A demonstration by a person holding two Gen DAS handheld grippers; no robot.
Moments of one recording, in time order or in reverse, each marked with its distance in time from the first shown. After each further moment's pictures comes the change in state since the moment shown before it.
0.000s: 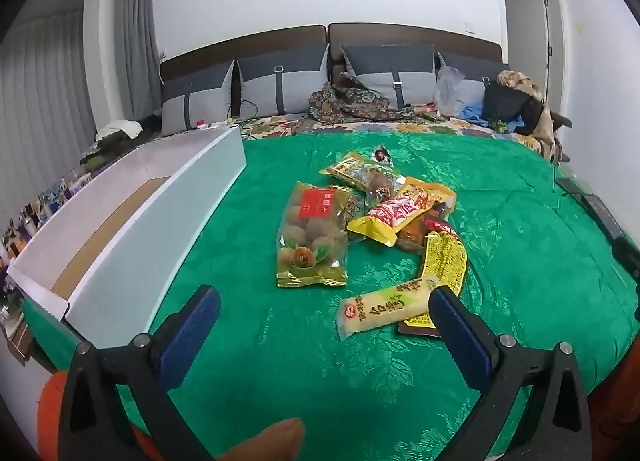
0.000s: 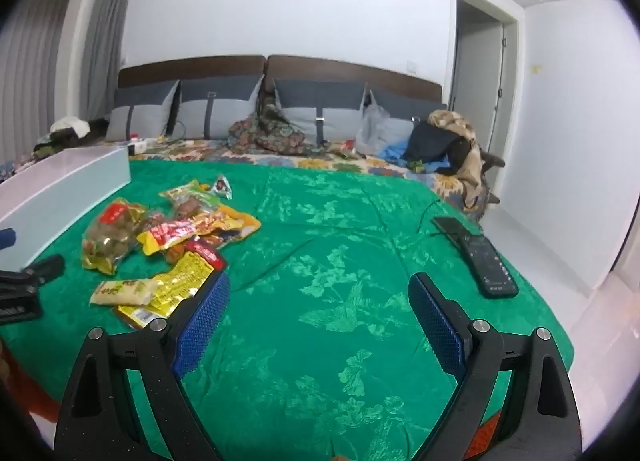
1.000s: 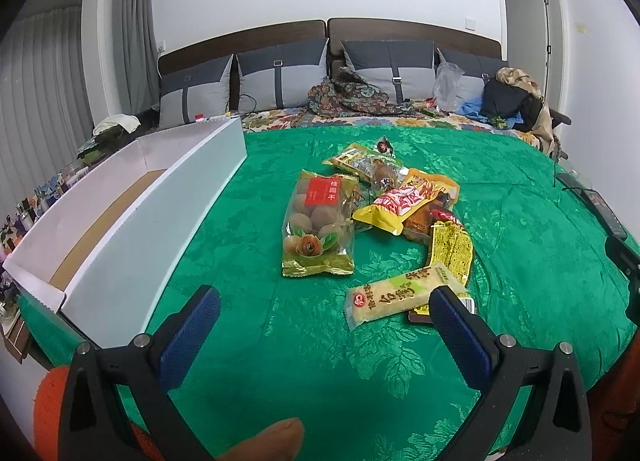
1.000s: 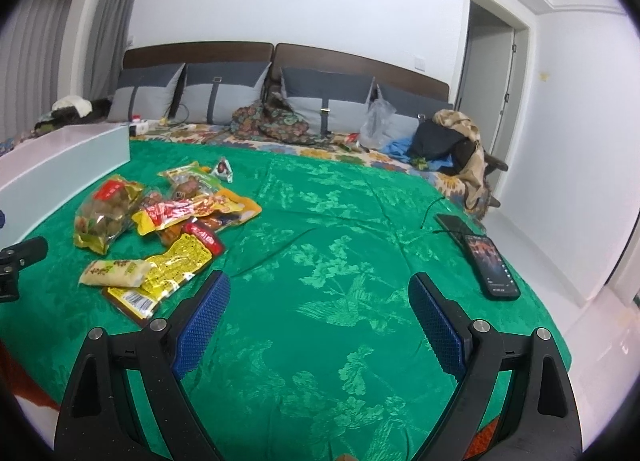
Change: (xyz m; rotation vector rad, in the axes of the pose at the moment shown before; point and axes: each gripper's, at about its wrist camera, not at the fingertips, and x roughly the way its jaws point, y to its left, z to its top) left arm 0.004 0.006 -0.008 0.003 0.017 -0.010; right arm 0.008 0.008 -0.006 -0.068 0.016 -0.008
